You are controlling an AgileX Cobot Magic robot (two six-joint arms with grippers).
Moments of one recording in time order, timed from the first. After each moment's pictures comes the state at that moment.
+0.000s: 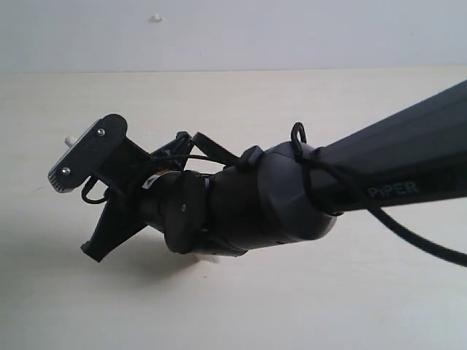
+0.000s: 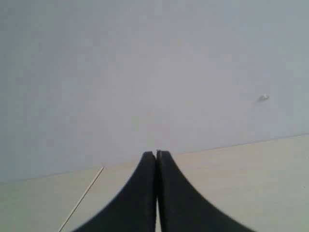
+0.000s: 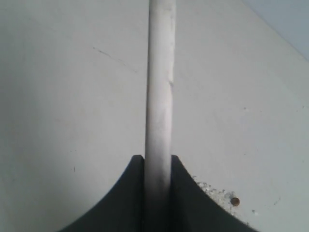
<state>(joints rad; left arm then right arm) -0.17 0.01 -0.03 -1.41 -0.11 1.64 1.07 2.01 -1.11 0.95 -0.34 -1.05</state>
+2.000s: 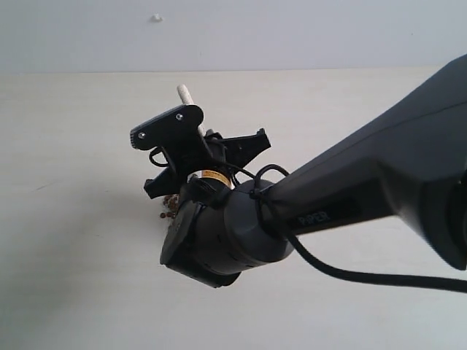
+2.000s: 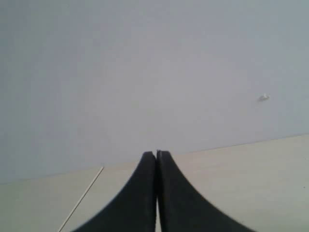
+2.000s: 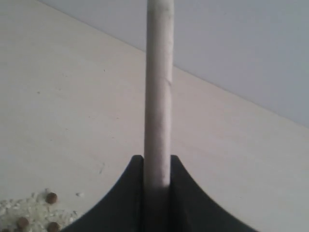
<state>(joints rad) -0.17 0.01 -0.03 -1.41 -0.11 1.64 1.07 2.17 -1.13 1.30 -0.99 -1.01</state>
